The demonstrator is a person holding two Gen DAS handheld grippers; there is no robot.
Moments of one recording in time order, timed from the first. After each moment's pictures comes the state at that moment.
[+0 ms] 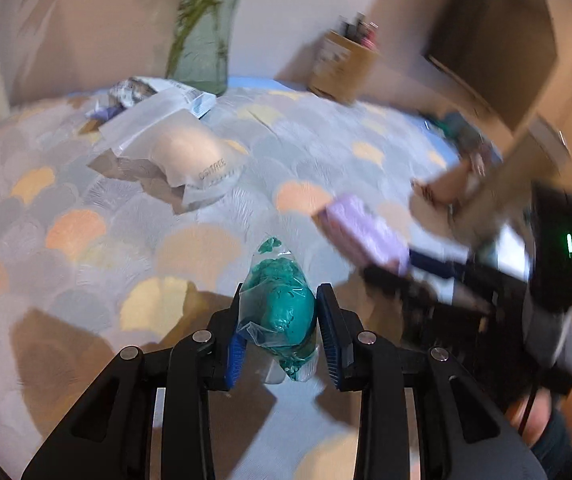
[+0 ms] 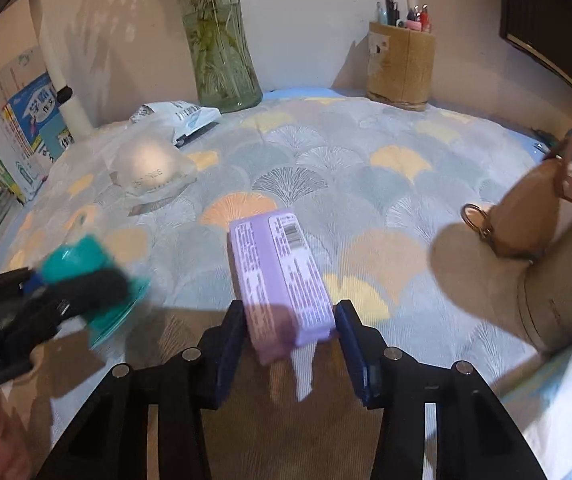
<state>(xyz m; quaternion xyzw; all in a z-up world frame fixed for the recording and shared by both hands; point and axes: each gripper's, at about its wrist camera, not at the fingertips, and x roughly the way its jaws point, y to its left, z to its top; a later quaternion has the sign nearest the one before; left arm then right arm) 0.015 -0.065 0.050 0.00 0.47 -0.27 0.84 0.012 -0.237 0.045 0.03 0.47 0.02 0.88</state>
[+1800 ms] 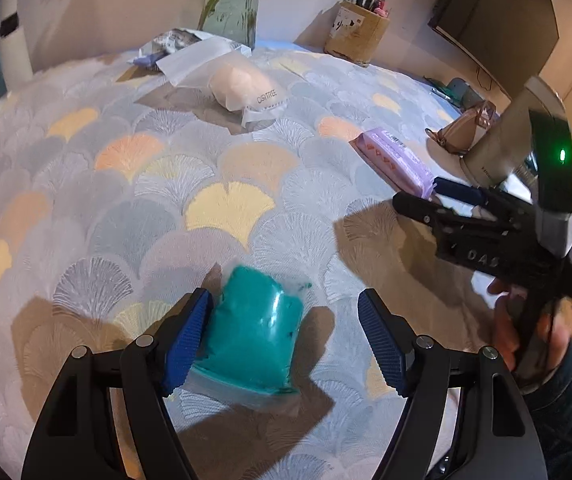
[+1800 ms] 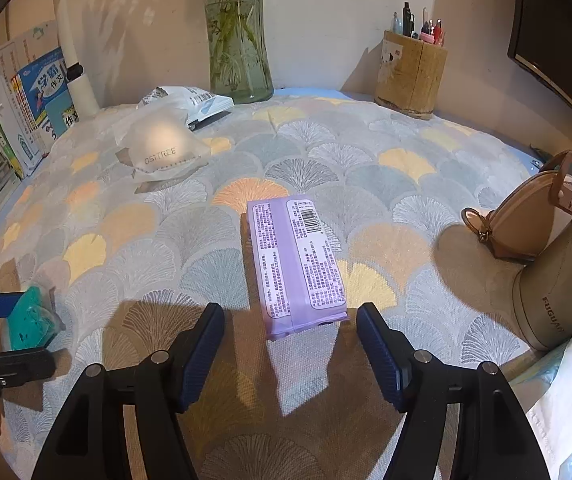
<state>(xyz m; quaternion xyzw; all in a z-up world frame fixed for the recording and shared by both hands) -0.015 -0.013 0.022 0.01 0.50 -0.26 0.83 0.004 -0.224 0.041 -0.02 0.47 0.02 0.88</state>
